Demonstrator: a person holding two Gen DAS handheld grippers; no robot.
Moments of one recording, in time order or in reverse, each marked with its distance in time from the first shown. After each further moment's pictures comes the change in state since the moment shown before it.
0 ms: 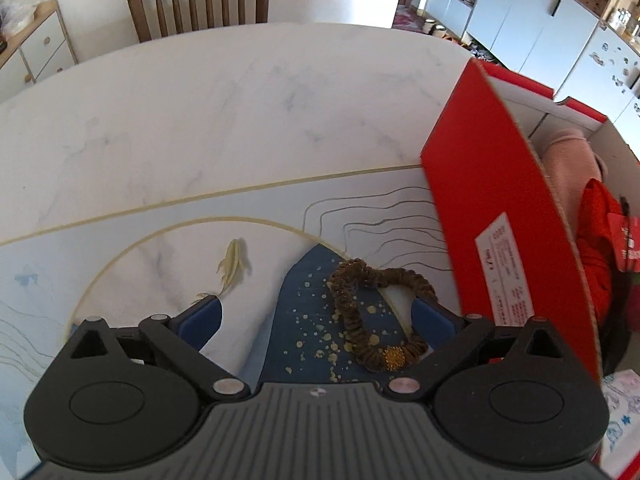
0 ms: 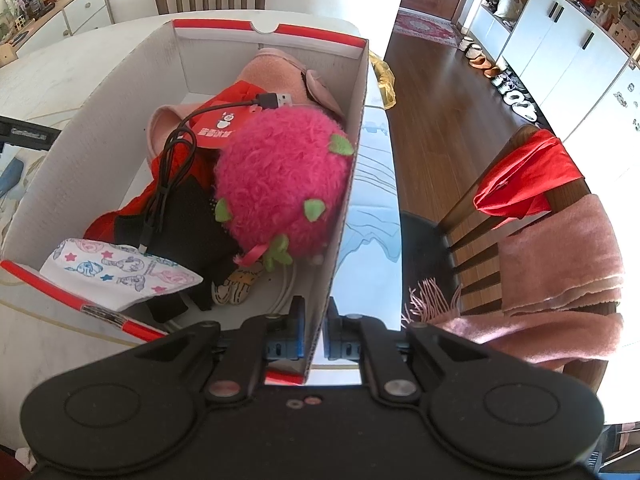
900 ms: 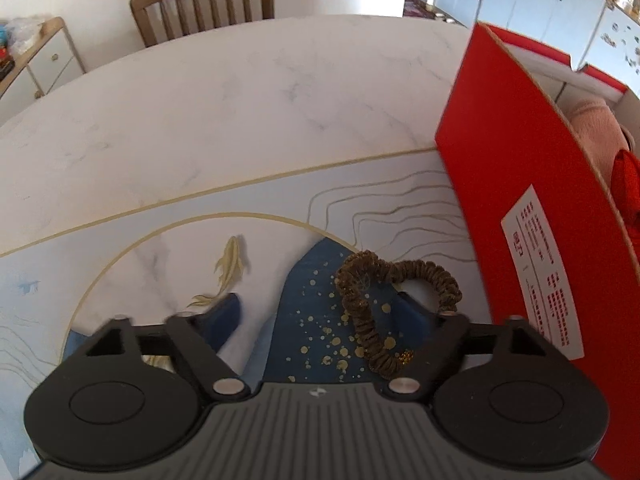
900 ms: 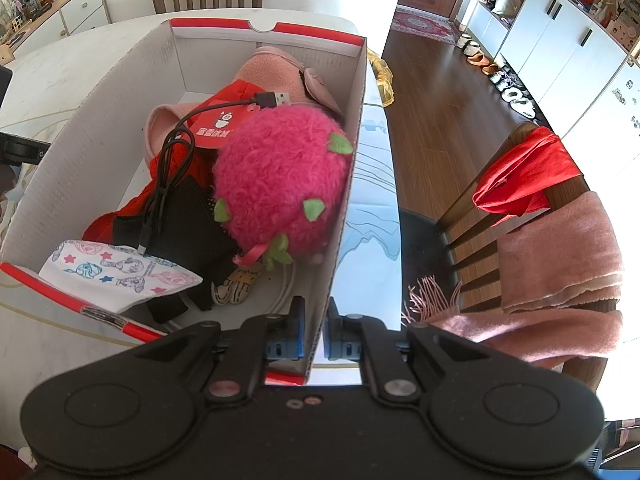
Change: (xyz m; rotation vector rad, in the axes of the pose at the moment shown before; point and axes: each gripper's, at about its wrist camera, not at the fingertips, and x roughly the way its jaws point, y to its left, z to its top) left arm 0.020 -0.012 -0.005 0.041 -0.024 0.085; right arm 0.000 0.001 0.002 0.003 0.007 -0.003
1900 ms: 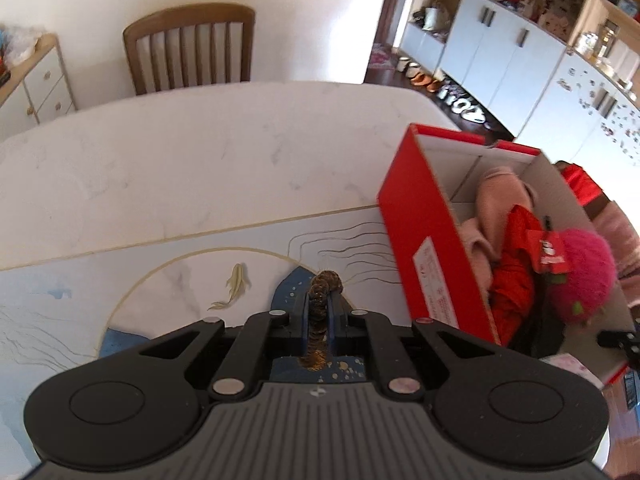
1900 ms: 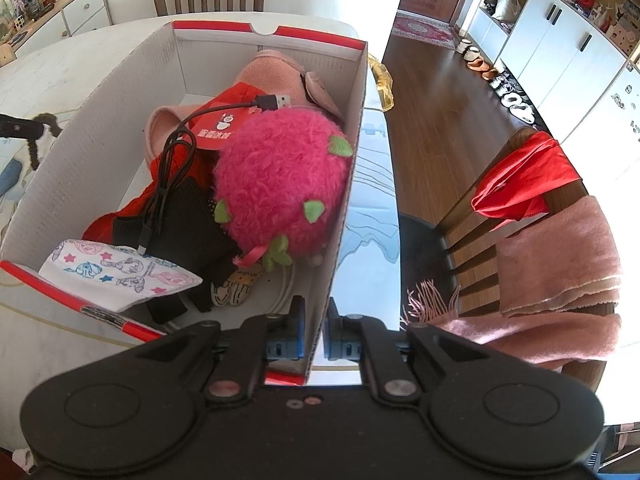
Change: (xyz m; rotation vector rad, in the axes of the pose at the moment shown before) left arm -0.106 0.019 -0.008 -0.011 -0.116 -0.151; right arm -0.001 0.000 0.001 -0.006 -0.009 -0.005
